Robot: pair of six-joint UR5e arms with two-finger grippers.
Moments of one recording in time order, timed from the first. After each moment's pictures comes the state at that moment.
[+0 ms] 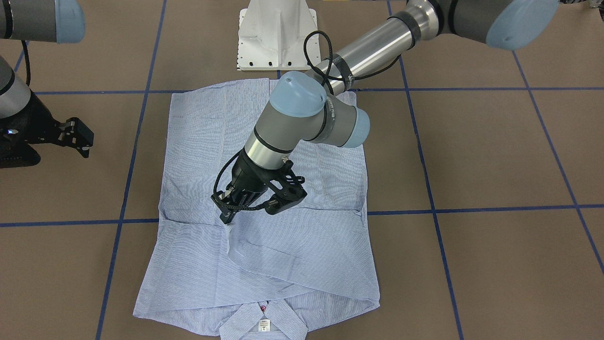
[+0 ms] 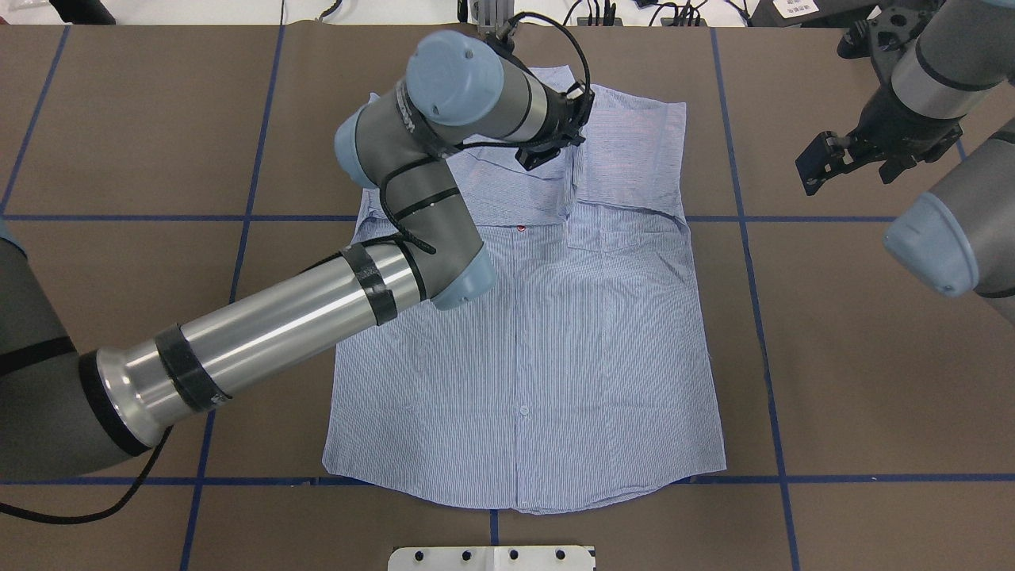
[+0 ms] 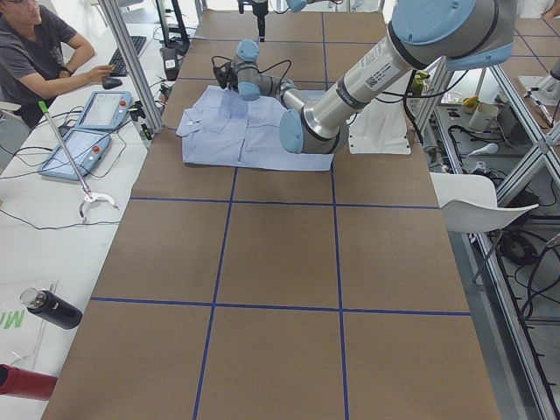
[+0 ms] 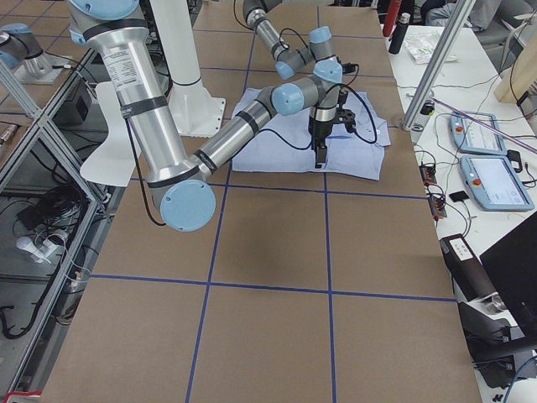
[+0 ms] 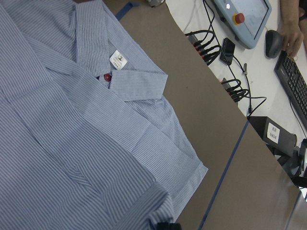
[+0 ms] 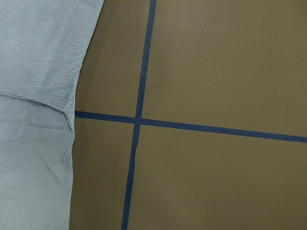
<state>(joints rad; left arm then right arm) -0.62 -2.68 -0.94 -2.46 -1.78 -1.95 1.04 -1.21 1.94 -1.90 2.12 0.54</state>
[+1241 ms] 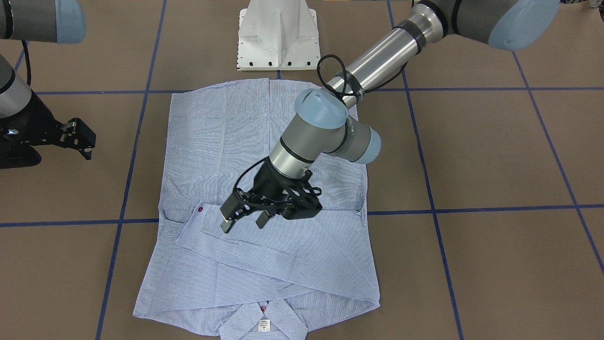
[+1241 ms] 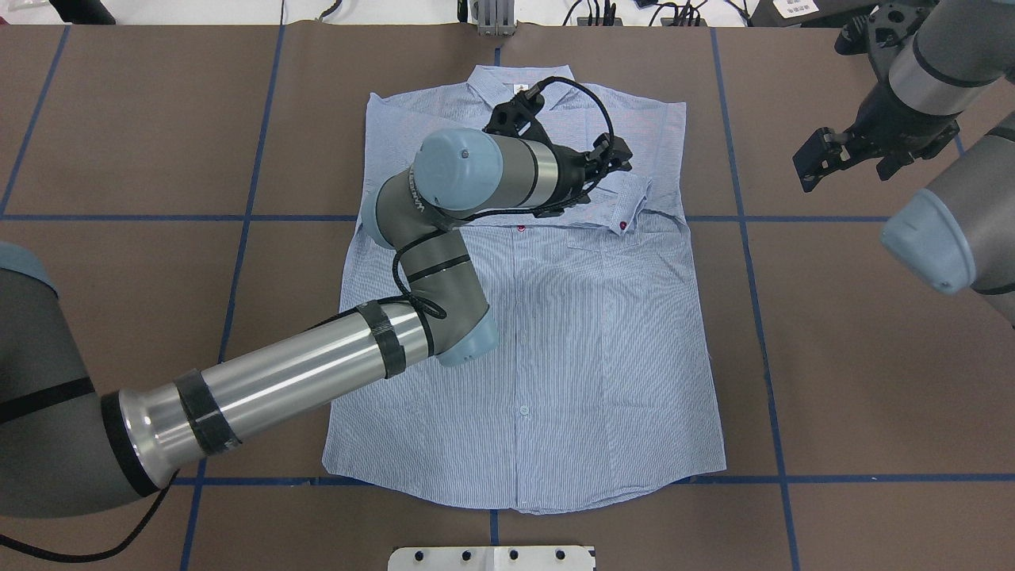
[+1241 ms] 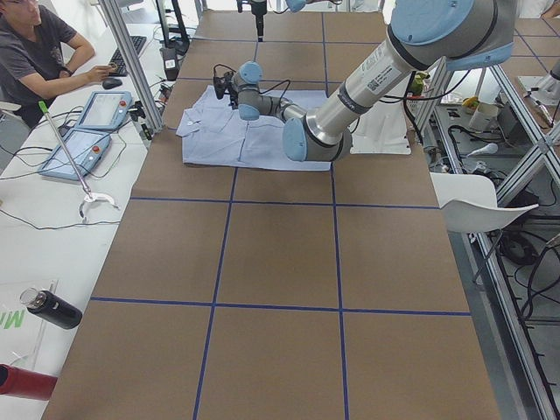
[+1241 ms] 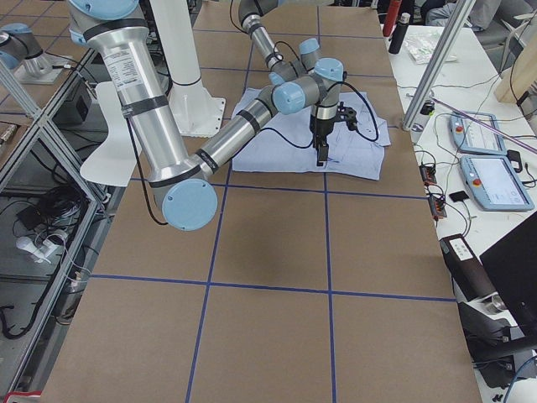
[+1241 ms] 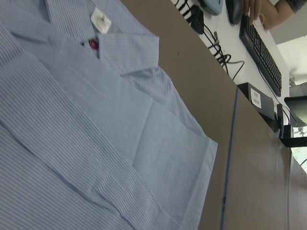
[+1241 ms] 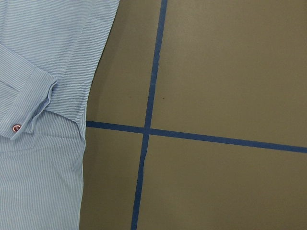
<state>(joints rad) -0.69 -2.62 -0.90 -2.62 -1.71 -1.74 1.05 -1.20 1.93 -1.86 2.12 0.55</state>
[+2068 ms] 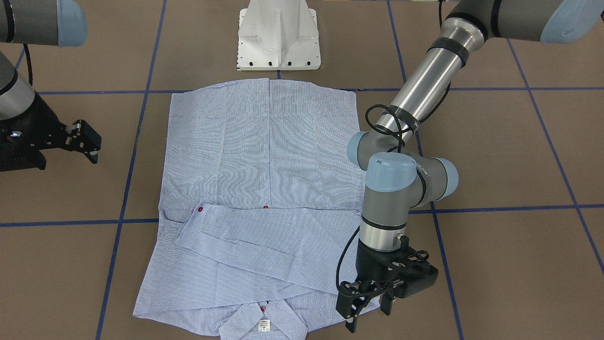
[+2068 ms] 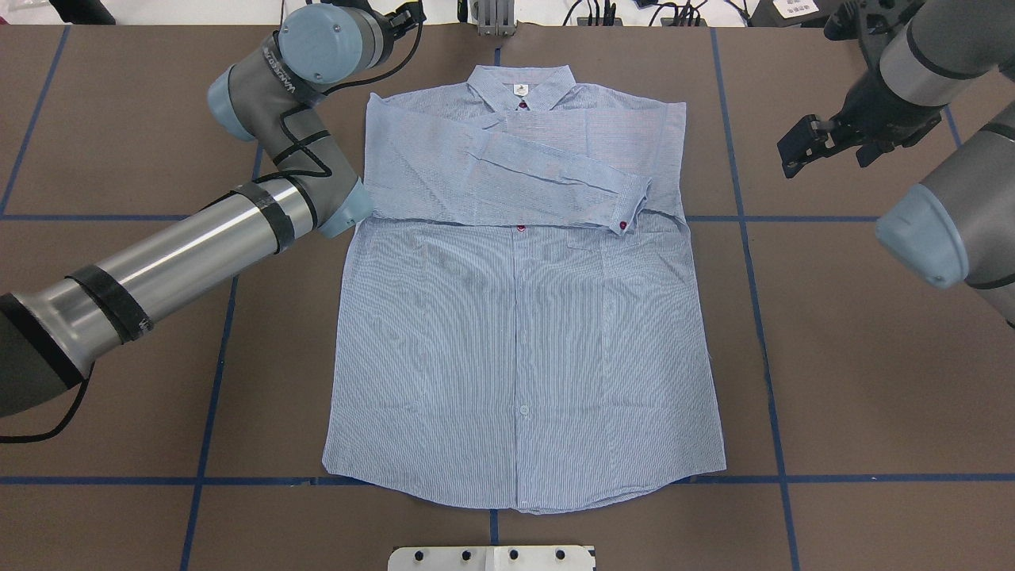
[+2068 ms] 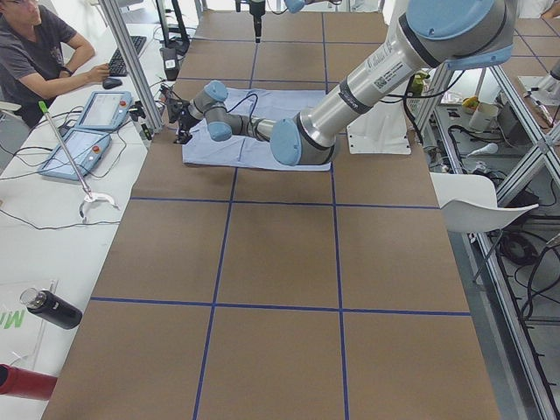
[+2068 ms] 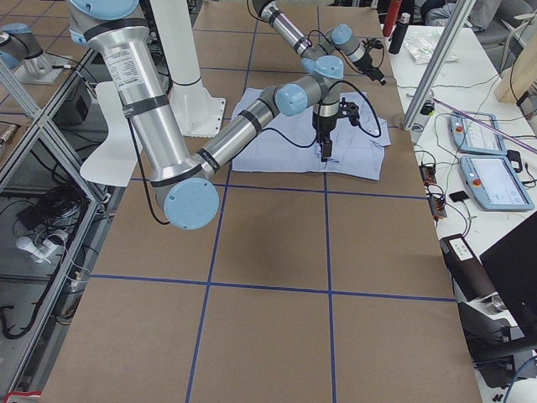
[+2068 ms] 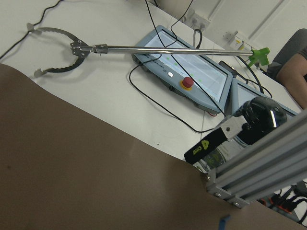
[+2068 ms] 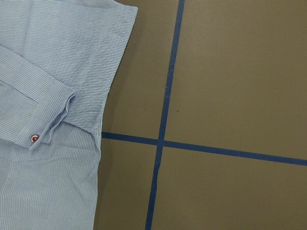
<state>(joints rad) -0.82 -2.59 -0.71 -2.51 -1.43 -1.50 1.04 -1.19 1.91 -1.79 2.14 0.58</state>
